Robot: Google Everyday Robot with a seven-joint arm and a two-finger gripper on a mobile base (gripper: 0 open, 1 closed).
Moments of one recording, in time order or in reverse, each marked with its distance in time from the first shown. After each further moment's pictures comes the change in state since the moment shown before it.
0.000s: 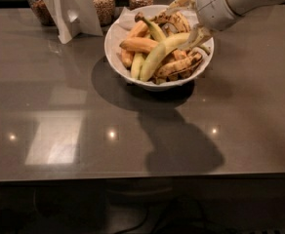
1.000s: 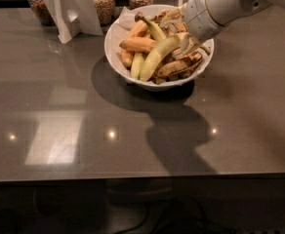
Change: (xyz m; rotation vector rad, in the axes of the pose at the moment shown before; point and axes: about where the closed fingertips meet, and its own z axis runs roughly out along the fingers) arm 0.023 0.010 0.053 -0.060 -0.001 -0.013
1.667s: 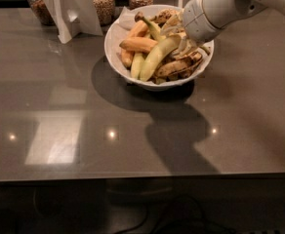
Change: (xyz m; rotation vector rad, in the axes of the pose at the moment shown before) arm 0.001 0.007 0.009 -0.028 -0.004 0.003
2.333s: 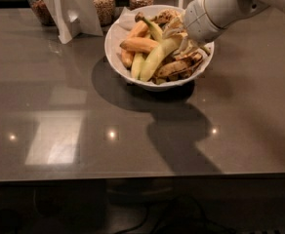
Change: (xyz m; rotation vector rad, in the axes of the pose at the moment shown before) arm 0.002 0.004 -0.002 -0.022 -0.012 0.008
